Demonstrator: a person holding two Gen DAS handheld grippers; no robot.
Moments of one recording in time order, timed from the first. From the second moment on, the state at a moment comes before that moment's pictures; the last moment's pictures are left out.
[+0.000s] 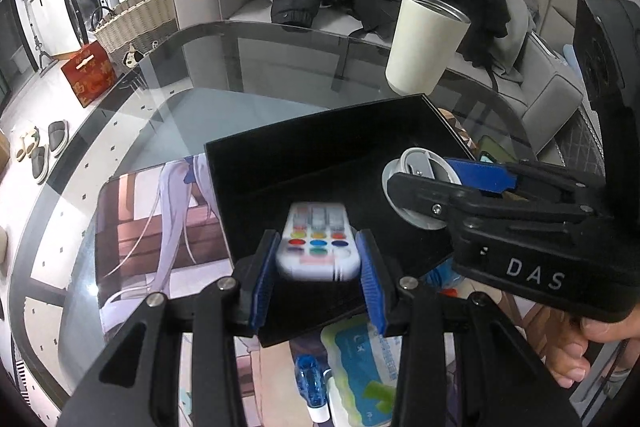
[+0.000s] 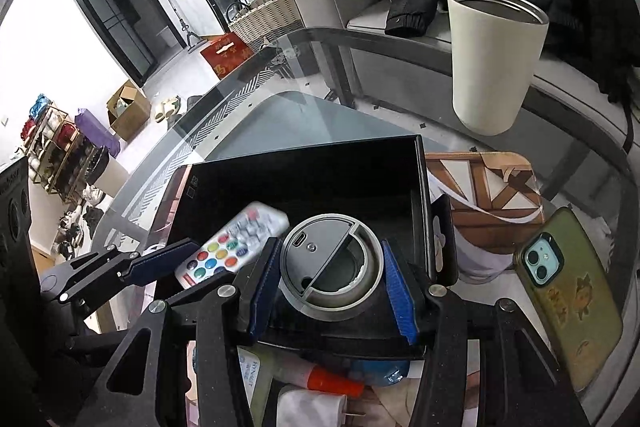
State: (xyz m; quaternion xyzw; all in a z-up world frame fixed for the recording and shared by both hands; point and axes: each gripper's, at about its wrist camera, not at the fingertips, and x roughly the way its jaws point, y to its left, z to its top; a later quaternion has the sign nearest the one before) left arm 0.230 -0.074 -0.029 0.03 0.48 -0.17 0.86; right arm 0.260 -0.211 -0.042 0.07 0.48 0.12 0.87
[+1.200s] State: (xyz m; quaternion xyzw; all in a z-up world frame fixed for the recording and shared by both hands) left arm 0.147 -0.016 -0.031 0.04 0.44 -0.16 0.89; right arm 0.155 -0.226 -0.010 -0.02 0.40 0.15 0.91
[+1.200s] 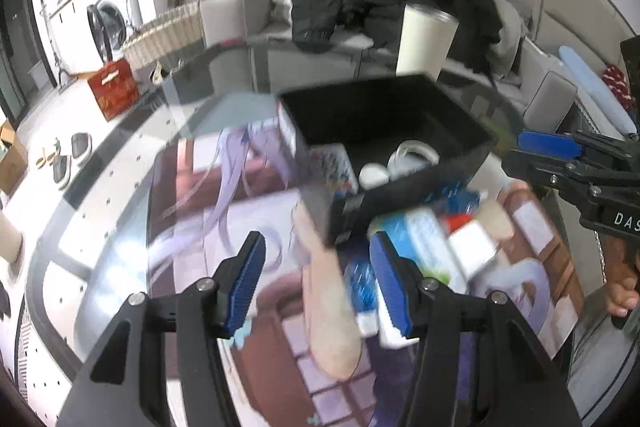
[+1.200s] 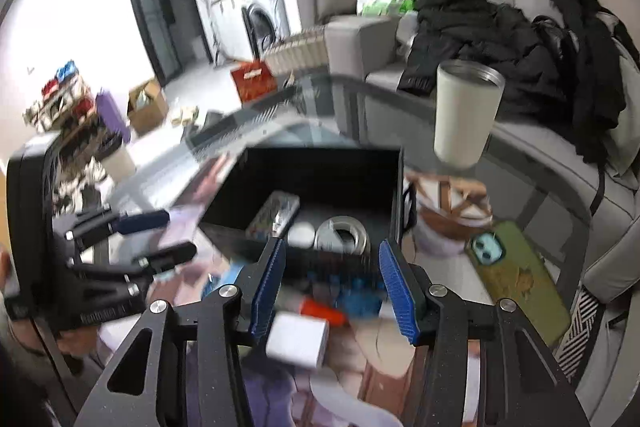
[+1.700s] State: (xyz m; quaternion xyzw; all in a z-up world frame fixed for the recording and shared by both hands) left arm 0.120 -0.026 -0.065 0.06 0.48 -0.18 0.85; right arm 0.168 -0.208 -0.076 -0.13 0.45 0.14 0.87
